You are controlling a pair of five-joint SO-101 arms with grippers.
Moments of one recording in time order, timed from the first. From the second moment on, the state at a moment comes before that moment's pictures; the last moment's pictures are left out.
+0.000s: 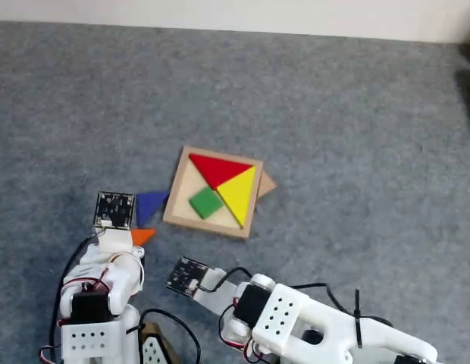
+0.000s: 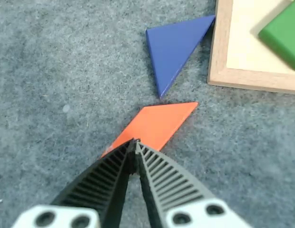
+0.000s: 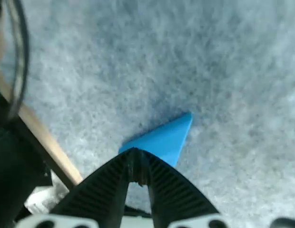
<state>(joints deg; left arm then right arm) -10.5 -101.8 96.0 70.6 -3.1 -68.7 -42.6 69.2 67.0 4.2</state>
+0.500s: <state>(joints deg) -10.5 -101.8 96.0 70.6 -3.1 -47.1 -42.7 67.7 53.9 4.2</state>
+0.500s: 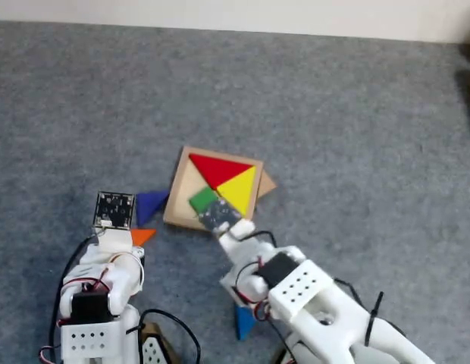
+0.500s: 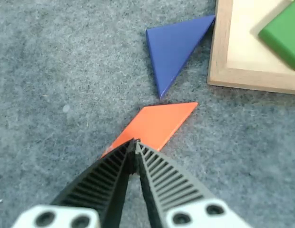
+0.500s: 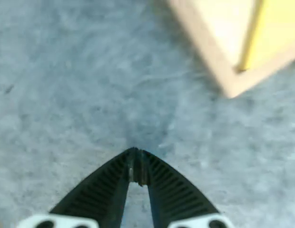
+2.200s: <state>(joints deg) -10.5 -101.8 96.0 70.6 -3.1 -43.5 -45.8 63.3 54.1 -1.5</state>
